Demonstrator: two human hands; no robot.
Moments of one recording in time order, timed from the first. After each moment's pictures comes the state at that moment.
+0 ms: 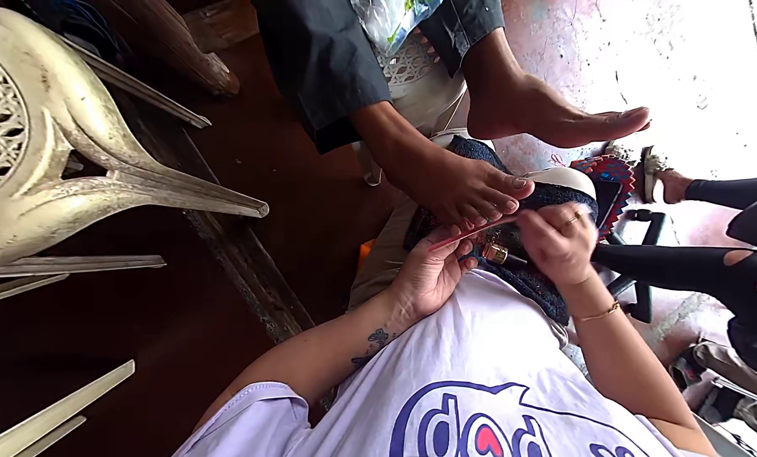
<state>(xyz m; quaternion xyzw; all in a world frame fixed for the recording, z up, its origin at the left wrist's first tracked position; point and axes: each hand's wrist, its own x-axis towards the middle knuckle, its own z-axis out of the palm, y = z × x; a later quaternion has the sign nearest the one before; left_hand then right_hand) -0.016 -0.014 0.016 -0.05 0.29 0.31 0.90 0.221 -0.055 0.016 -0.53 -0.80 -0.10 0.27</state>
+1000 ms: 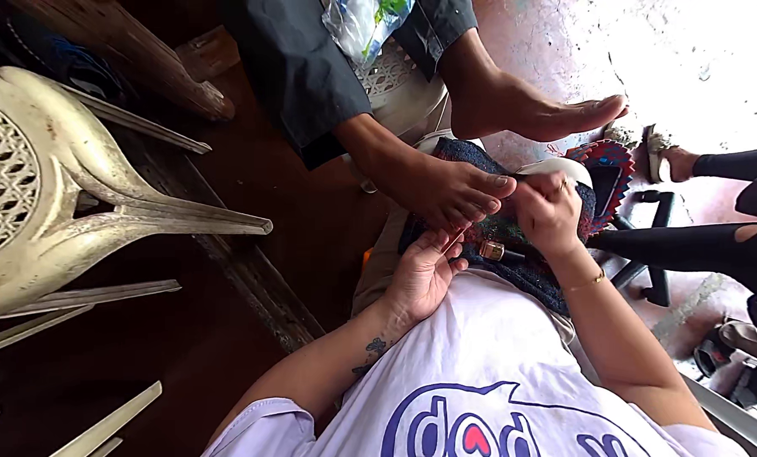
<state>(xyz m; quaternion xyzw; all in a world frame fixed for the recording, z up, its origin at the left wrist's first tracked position) -0.016 -0.015 0.019 -0.01 0.34 0.32 0.89 0.224 -0.029 0.003 -0.57 -0.76 -0.07 0.30</state>
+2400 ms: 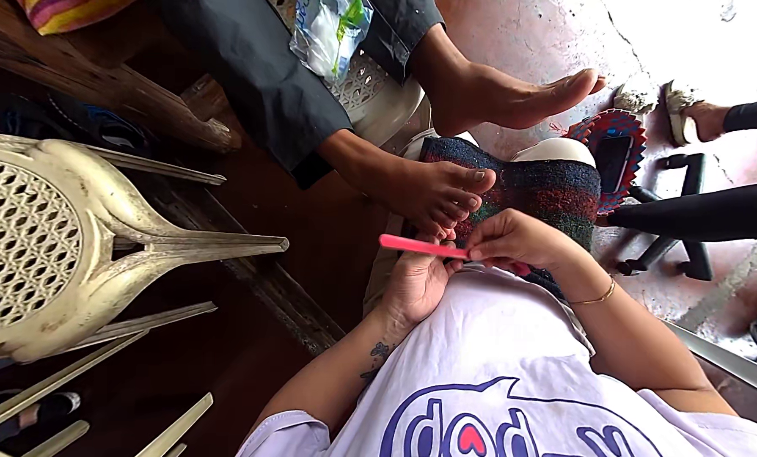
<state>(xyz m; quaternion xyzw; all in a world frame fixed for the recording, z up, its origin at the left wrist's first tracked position) -0.020 -0.018 0.005 0.05 0.29 0.32 0.90 0.201 -0.042 0.028 -0.48 -0.36 0.75 0.26</state>
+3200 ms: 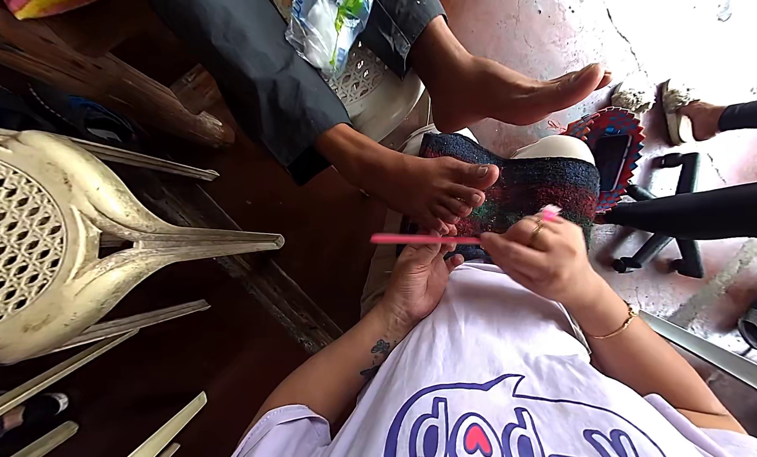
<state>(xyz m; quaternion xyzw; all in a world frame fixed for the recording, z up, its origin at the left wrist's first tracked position) -0.016 -0.017 0.007 0.04 0.31 0.33 0.89 0.187 -0.072 0.050 -0.52 -0.80 0.01 0.29</state>
